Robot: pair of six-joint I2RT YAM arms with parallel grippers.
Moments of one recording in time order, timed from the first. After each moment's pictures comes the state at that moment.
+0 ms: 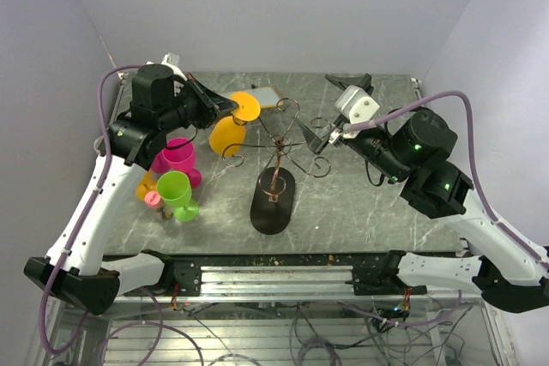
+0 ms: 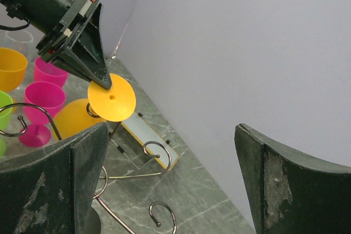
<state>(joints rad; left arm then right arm) -0.38 1.18 1.44 -0.60 0.25 -1.03 0.99 1.04 1.43 -0.21 0.11 -0.58</state>
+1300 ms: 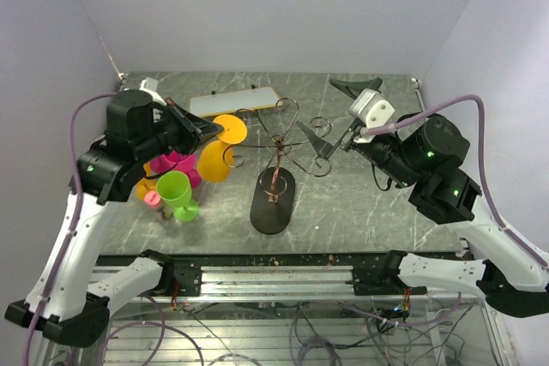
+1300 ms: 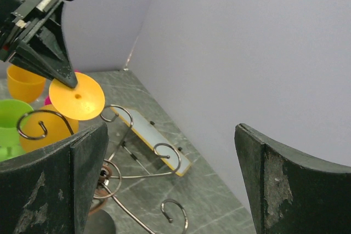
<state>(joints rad) -0.38 0.98 1.41 -0.81 0.21 -1.12 0.99 0.98 1.40 -0.19 0.08 -0.50</state>
